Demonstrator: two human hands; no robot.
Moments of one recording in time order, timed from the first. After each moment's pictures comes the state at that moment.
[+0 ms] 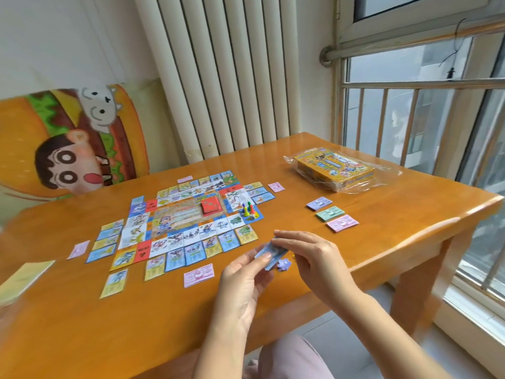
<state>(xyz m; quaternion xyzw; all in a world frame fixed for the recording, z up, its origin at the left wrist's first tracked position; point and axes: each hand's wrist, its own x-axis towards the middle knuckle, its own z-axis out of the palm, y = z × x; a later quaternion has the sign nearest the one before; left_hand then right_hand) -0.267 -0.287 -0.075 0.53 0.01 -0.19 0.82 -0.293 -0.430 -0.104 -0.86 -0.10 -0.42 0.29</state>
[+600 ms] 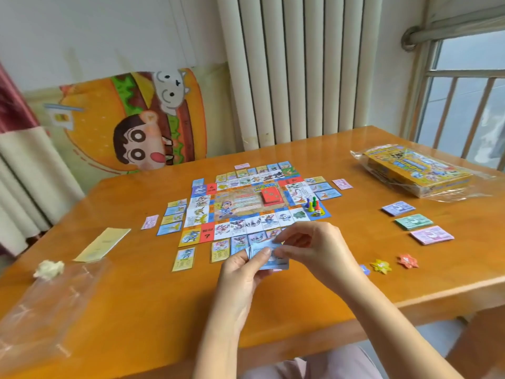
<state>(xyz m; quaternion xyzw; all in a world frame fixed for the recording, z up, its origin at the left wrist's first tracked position) -0.228 -0.185 -0.073 0.58 -0.03 -0.09 0.81 -0.239 -0.330 -0.059 -0.83 -0.05 -0.18 0.52</state>
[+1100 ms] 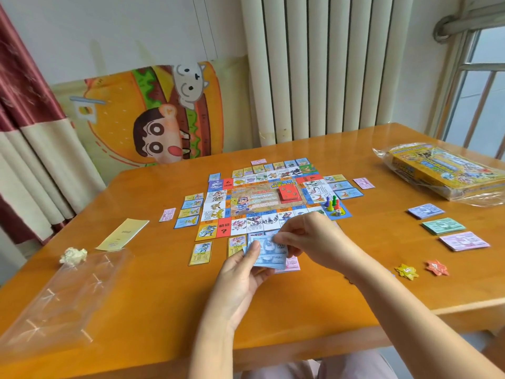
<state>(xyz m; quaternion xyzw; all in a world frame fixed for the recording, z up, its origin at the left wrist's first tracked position) -0.217 -0.151 -0.080 0.53 -0.01 -0.11 0.84 -0.205 -0.313 -0.044 -0.88 -0.11 -0.04 0.47</state>
